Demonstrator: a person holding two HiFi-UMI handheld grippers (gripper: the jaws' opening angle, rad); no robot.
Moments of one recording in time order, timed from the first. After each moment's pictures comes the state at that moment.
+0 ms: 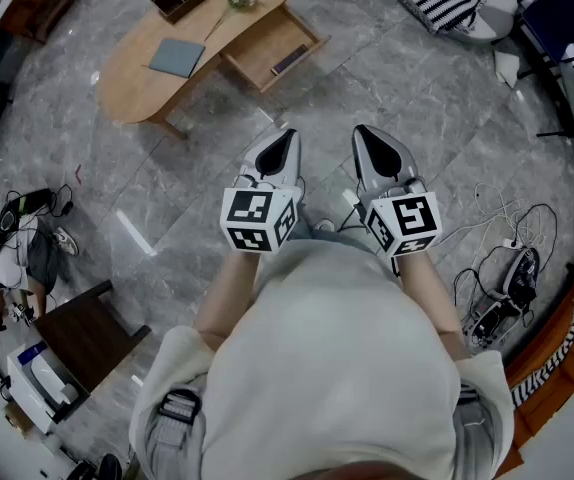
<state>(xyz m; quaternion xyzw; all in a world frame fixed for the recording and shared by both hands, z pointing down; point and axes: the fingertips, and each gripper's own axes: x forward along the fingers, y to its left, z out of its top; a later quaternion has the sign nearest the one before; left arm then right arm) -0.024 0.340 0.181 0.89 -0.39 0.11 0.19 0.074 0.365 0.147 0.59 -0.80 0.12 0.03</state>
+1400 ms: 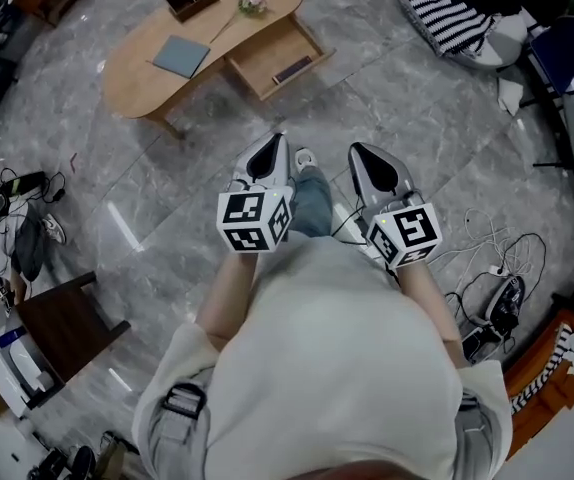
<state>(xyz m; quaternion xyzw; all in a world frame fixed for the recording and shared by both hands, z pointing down) -0.030 0.317 0.200 0.85 -0.47 0.09 0.21 0.084 0.362 0.162 0.53 -0.84 0.13 0.03</state>
